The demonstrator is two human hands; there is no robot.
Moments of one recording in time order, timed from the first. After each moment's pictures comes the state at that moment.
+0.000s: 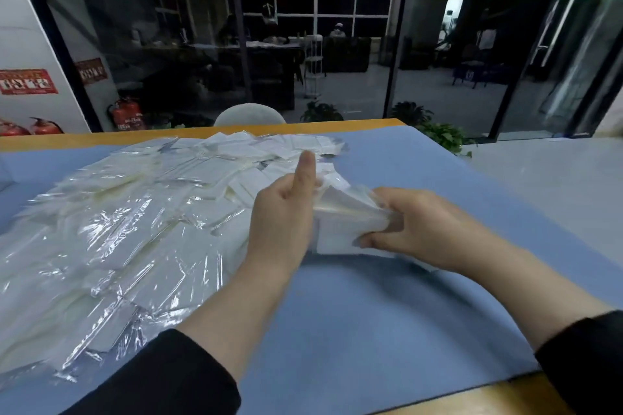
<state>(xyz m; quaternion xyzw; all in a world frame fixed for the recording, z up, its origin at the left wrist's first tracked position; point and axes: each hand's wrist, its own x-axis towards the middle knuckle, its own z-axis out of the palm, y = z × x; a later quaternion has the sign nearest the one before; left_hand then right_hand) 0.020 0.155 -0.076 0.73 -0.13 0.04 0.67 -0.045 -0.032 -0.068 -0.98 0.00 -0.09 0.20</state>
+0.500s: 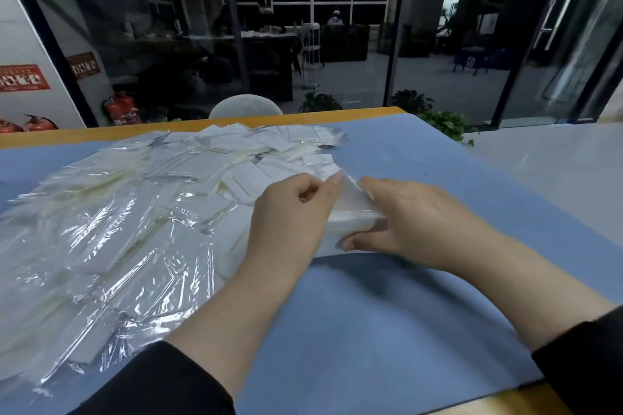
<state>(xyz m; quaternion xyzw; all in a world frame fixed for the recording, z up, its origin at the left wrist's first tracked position) 0.027 0.148 -0.086 0.79 -0.20 0.06 0.57 -0.036 -0.018 -0.069 -0.99 -0.01 -0.08 0.08</state>
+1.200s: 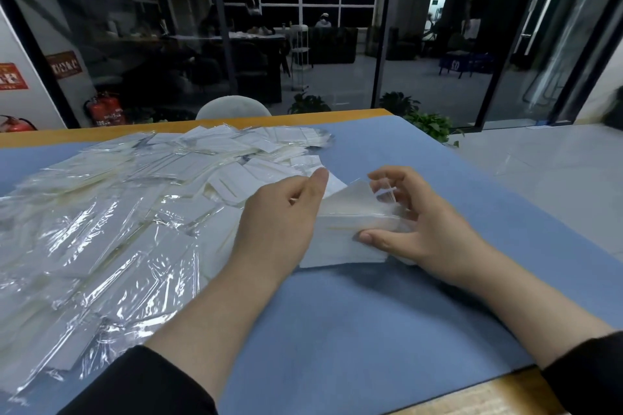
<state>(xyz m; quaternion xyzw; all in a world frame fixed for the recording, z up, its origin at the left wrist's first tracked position) 0.029 0.151 -0.088 0.80 -0.23 0.04 0.55 -0.056 -0.047 -0.106 -0.89 -0.04 -0.19 0.41</state>
